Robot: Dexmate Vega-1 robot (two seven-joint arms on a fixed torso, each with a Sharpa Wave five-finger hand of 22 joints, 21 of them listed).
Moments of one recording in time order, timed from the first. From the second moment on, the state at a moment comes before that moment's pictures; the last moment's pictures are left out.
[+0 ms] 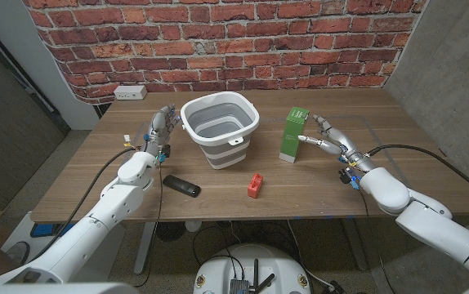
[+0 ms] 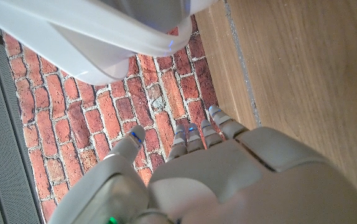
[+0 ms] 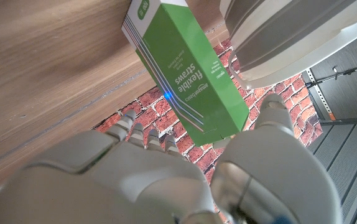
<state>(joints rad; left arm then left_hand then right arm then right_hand) 0.99 0.59 0.27 -1.52 -0.68 -0.21 0.16 0.10 0.11 0.70 0.09 0.17 0.08 0.02 0.18 0.17 0.01 -0.01 0.20 0.18 -0.01 -0.02 0.18 0.17 0.13 -0.04 0.19 0.16 -1.27 -0.88 -0.26 -1.90 0.12 0.12 -0.21 0.50 -0.09 0.15 -0.14 0.34 -0.17 0.08 0.18 0.19 -0.17 0.16 0.19 0.21 -0.17 0.18 0.19 0.22 -0.02 0.12 0.18 0.17</state>
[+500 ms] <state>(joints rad) 0.98 0.59 0.27 -1.52 -0.68 -0.21 0.15 0.10 0.11 0.70 0.09 0.17 0.08 0.02 0.18 0.17 0.01 -0.02 0.20 0.18 -0.01 -0.02 0.18 0.17 0.13 -0.04 0.19 0.16 -1.20 -0.86 -0.31 -1.84 0.09 0.14 -0.21 0.52 -0.08 0.16 -0.15 0.35 -0.17 0.08 0.19 0.19 -0.17 0.17 0.20 0.22 -0.18 0.18 0.20 0.22 -0.01 0.13 0.19 0.17</state>
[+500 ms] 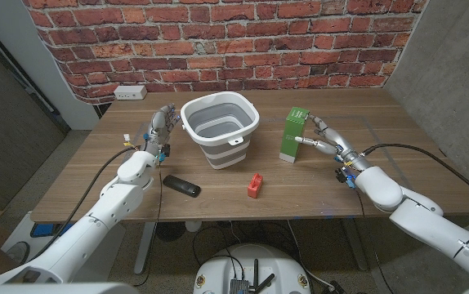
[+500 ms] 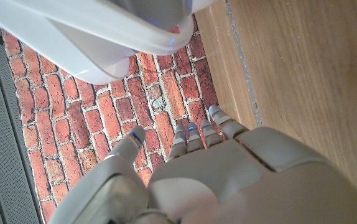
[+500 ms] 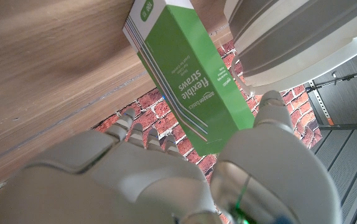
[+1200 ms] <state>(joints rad) 0.99 0.58 0.27 -1.52 -0.68 -0.20 0.16 0.09 0.10 0.71 0.09 0.17 0.09 0.01 0.18 0.17 0.01 -0.02 0.20 0.18 -0.01 -0.02 0.18 0.17 0.13 -0.04 0.19 0.16 -1.13 -0.83 -0.37 -1.77 0.08 0.19 -0.19 0.58 -0.05 0.18 -0.17 0.34 -0.17 0.08 0.20 0.19 -0.17 0.17 0.22 0.22 -0.17 0.19 0.21 0.22 0.02 0.12 0.20 0.17</state>
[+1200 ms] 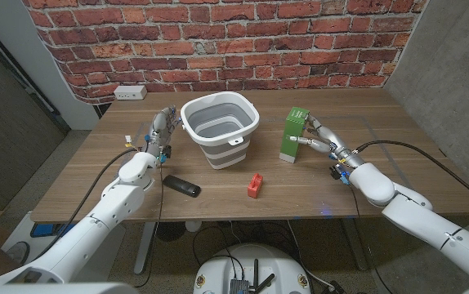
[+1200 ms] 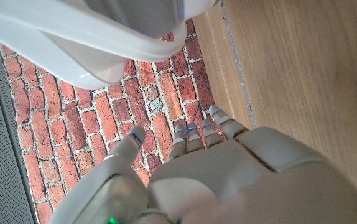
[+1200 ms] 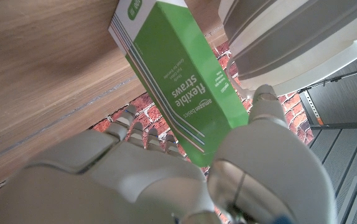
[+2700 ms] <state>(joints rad) 0.98 0.58 0.28 -1.50 -0.70 -0.19 0.14 0.08 0.10 0.72 0.09 0.17 0.11 0.01 0.18 0.17 0.03 -0.02 0.20 0.18 0.00 -0.02 0.18 0.17 0.13 -0.04 0.19 0.16 -1.06 -0.76 -0.41 -1.66 0.10 0.30 -0.19 0.82 -0.05 0.27 -0.16 0.20 -0.08 0.12 0.39 0.25 0.16 -0.01 0.42 0.34 0.16 -0.04 0.39 0.27 0.31 0.01 0.21 0.17</state>
